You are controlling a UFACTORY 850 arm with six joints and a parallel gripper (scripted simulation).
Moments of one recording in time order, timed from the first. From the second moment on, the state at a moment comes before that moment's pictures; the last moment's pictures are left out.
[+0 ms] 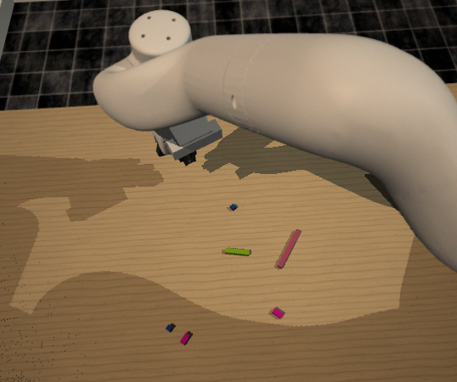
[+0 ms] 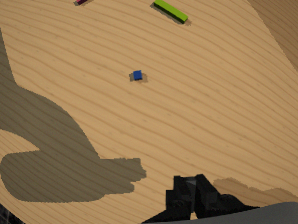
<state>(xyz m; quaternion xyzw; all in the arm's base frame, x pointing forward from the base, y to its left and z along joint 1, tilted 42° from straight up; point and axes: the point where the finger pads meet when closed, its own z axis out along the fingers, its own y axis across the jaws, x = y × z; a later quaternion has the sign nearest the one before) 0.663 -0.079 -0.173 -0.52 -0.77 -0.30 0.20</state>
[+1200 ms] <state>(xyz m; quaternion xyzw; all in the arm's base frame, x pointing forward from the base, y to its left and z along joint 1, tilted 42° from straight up) 0.643 -0.053 -0.140 -0.72 -0.59 -0.24 0.28</state>
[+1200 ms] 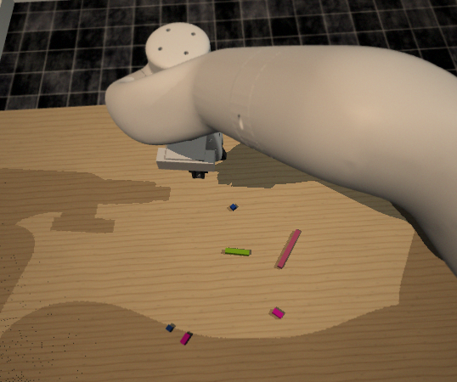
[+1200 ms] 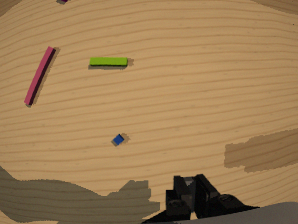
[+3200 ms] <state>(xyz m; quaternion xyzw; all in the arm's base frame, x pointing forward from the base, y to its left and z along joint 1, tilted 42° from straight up) 0.600 0.009 -0.126 -0.90 -0.25 -0.10 0.34</state>
